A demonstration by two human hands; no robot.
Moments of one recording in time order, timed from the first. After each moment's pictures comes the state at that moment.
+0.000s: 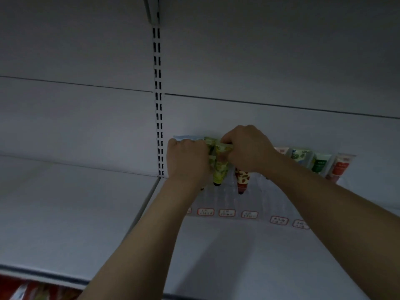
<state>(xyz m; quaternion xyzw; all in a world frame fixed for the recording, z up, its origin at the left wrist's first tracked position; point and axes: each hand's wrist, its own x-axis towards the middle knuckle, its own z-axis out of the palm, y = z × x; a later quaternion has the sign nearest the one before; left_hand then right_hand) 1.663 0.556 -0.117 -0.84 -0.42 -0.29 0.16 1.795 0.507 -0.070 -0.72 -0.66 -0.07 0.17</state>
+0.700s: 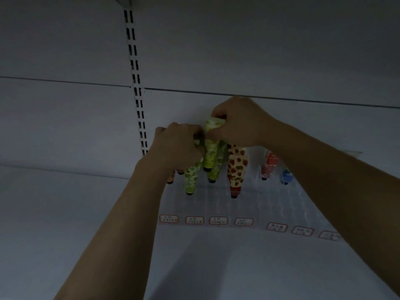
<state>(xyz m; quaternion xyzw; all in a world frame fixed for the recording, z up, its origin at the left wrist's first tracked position) 1.679 0.594 -0.093 -0.88 -0.41 -0.24 -0.05 1.820 0.530 -0.037 -0.67 -0.72 -0.06 0.20</state>
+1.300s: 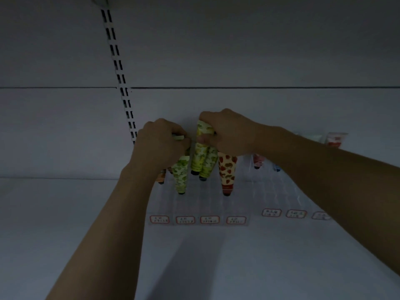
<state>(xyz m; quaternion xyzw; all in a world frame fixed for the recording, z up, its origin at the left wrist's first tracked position) 1.666 0.592 -0.100 -0.83 -0.41 -0.36 -0.12 1.828 0.524 -0.065 -0.63 -0.76 -0.02 0.15</state>
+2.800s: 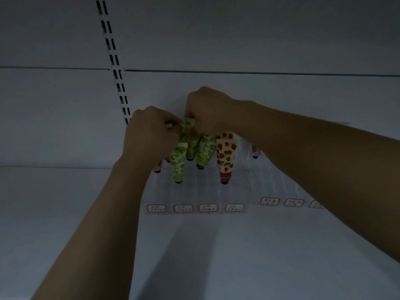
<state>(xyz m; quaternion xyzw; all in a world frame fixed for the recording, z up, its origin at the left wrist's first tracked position) 1.660 0.593 -0.110 -0.81 -0.40 -0.41 -0.12 1.806 0.562 -0.056 -0.65 -0.75 -0.11 0.01</state>
